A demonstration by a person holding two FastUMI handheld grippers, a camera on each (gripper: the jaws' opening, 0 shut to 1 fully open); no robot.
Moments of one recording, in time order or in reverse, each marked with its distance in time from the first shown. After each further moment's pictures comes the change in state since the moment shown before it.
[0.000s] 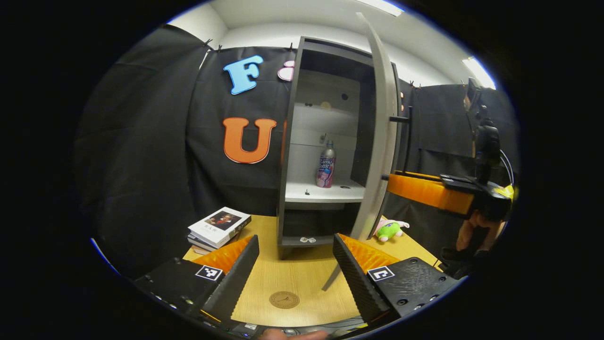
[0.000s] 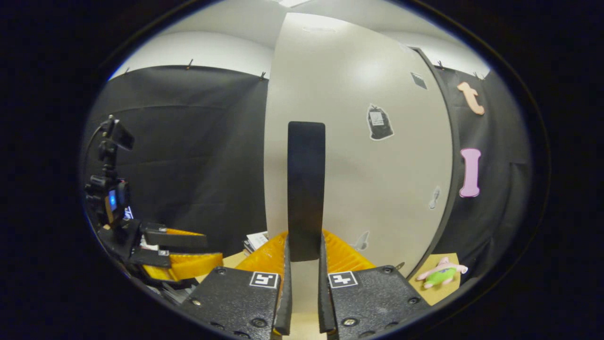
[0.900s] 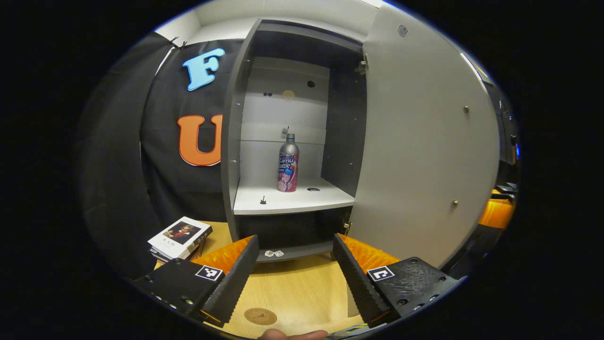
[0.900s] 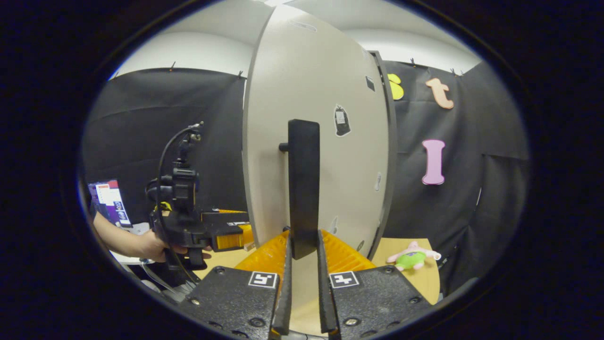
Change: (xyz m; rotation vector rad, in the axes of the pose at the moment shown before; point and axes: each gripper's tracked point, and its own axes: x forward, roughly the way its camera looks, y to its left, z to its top) left arm 0.103 -0.078 0.003 0.044 0.036 -0.154; right arm -0.053 -0.025 -0.012 0.025 0.089 -0.146
